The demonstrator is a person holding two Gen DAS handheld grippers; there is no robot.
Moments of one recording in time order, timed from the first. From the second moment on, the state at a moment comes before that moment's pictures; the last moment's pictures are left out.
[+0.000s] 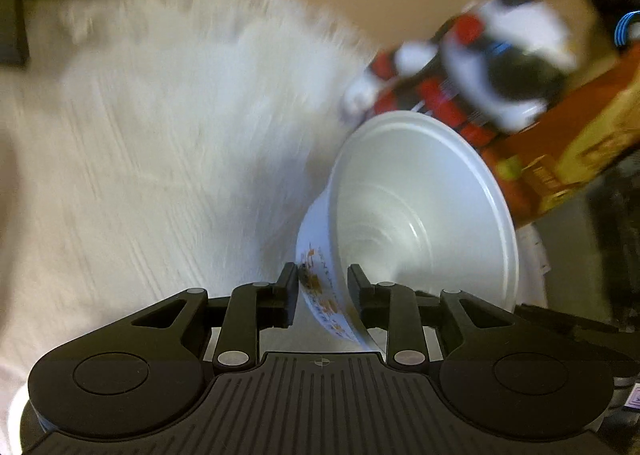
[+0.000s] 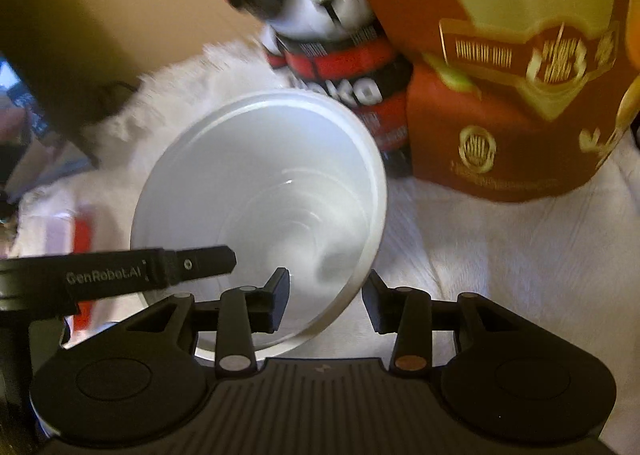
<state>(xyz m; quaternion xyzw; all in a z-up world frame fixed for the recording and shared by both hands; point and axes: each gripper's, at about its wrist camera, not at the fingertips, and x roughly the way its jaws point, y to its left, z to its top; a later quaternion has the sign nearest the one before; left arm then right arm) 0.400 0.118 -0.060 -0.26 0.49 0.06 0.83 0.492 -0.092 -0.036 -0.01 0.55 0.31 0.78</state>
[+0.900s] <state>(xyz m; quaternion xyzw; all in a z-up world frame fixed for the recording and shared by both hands) 0.311 0.026 -0.028 -0.17 0.56 -0.07 0.81 0.376 -0.204 0.007 0.01 0.54 0.26 0.80</state>
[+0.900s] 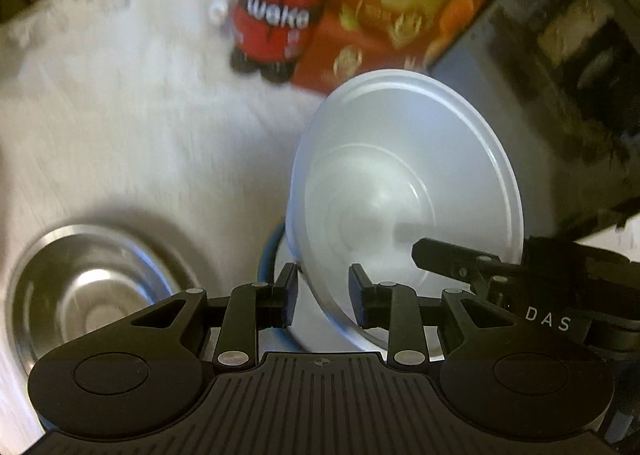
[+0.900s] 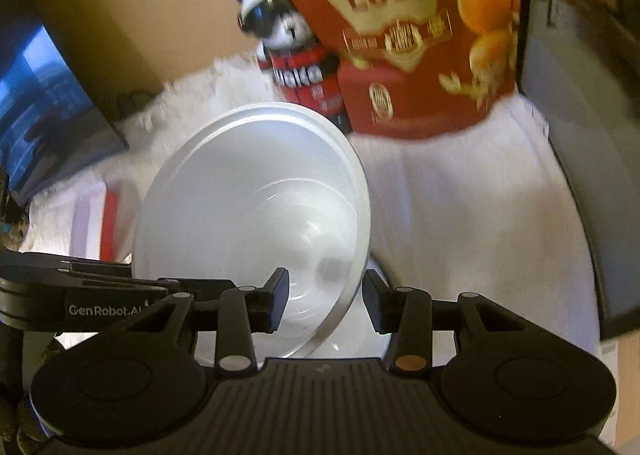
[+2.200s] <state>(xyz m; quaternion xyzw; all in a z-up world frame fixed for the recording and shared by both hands) 0.268 0.083 0.006 -0.20 0.50 -0.04 0.84 0.349 -0.218 0.042 -0.01 0.46 0.22 0.86</state>
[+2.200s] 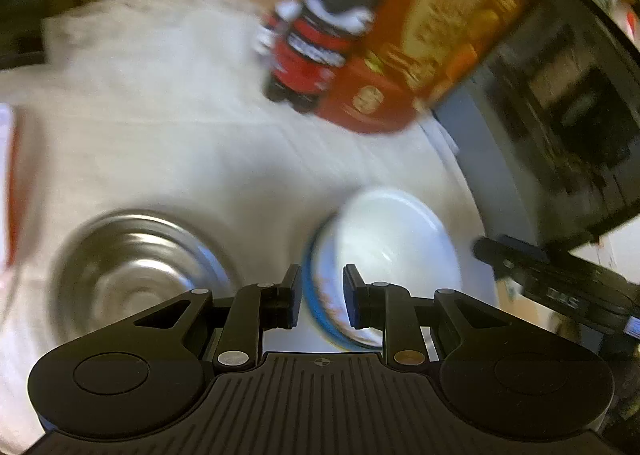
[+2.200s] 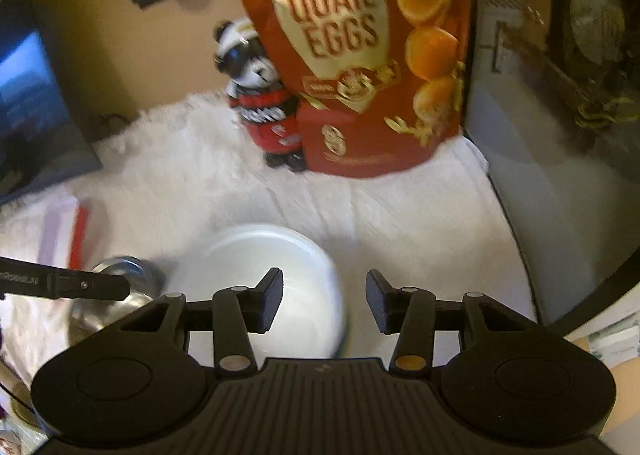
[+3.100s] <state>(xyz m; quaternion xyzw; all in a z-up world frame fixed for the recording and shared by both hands) 0.201 0.220 -0.077 -0.20 0.53 0.13 0.82 0.258 -0.056 -0.043 -0.03 0.54 0.25 0.80</state>
